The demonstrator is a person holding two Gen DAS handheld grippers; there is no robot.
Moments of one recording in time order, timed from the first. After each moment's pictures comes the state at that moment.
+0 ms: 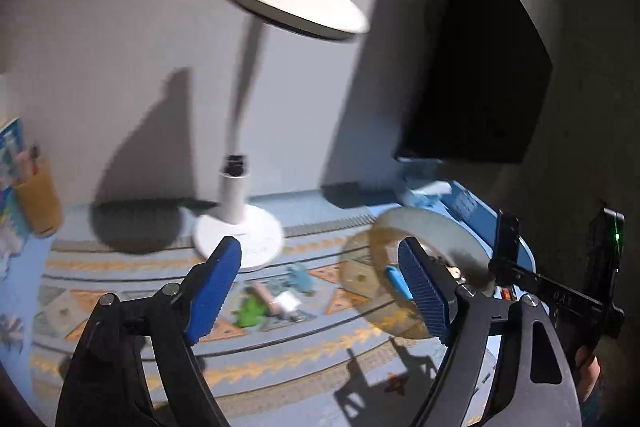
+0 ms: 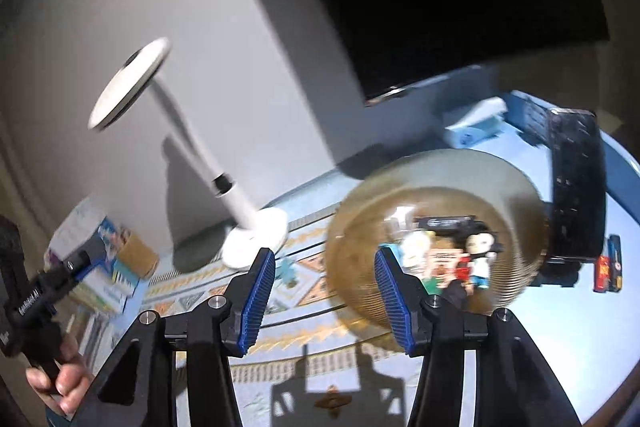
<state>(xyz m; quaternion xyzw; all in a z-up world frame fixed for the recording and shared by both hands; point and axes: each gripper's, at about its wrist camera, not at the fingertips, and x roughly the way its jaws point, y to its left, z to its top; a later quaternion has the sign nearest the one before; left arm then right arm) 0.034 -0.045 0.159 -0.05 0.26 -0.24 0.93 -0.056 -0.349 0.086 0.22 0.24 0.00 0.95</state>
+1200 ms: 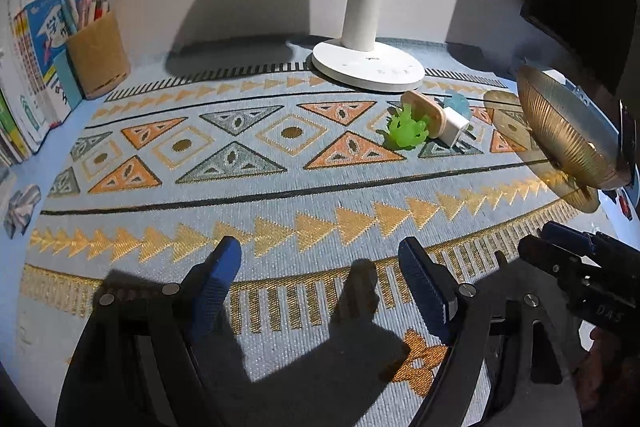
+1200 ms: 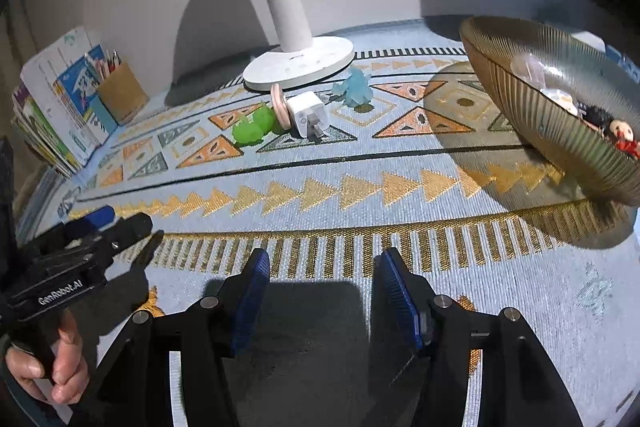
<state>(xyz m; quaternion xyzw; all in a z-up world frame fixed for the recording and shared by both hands) 0.042 0.012 -0.030 0.02 0.40 -0.11 0.91 0.004 -0.210 -0.068 0.09 0.39 0.05 0.91</state>
